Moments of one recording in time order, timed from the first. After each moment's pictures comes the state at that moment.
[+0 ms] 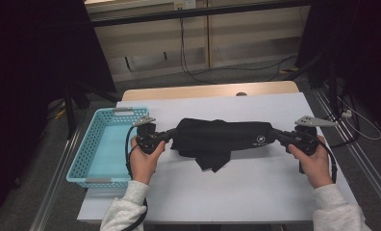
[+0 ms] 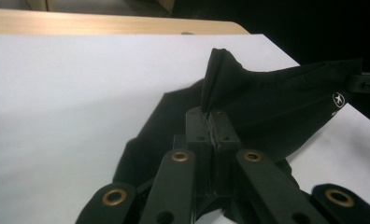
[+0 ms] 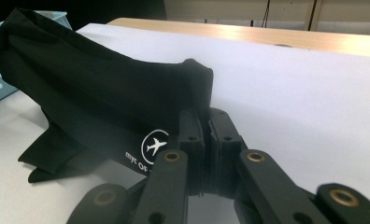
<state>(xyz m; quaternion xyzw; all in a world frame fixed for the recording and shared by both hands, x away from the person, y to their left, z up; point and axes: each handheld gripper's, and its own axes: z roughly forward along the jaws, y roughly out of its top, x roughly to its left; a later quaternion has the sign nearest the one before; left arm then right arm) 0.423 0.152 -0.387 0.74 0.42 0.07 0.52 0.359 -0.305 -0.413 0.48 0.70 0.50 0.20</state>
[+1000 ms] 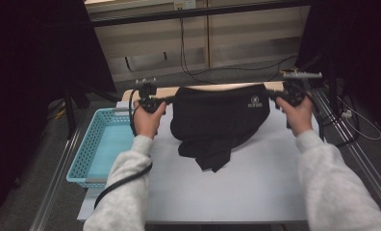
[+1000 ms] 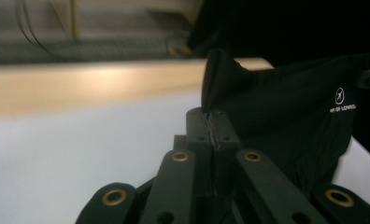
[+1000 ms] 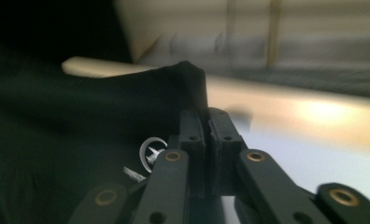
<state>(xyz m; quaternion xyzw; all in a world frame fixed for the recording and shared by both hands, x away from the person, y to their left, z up) 0.538 0.128 -0.334 0.72 0.46 0.10 0.51 0.489 -0.302 -0.357 0.54 0.65 0.48 0.23</state>
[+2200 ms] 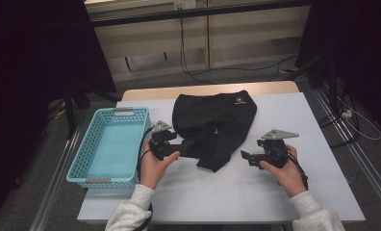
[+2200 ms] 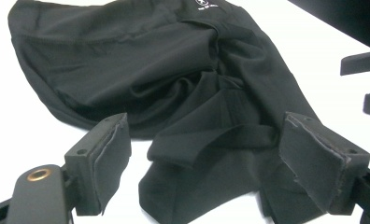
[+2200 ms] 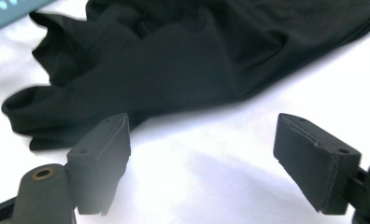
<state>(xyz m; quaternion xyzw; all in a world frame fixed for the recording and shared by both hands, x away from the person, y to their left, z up) 0.422 0.122 -0.422 0.79 0.38 0.10 0.47 0.353 -0.231 -0.447 0.48 0.75 0.42 0.18</state>
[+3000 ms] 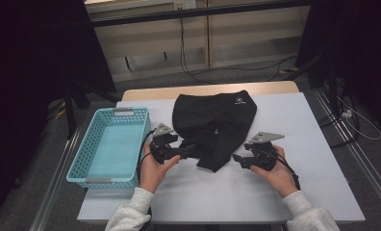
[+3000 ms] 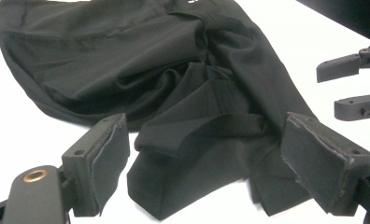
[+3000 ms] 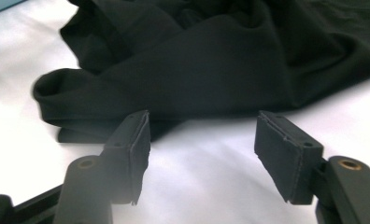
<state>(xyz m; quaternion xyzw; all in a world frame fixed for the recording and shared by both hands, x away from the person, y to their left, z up) 0.412 0.120 -0.422 0.80 0.37 0.10 0.47 0.355 -0.203 -0.450 0.44 0.78 0.41 0.17</state>
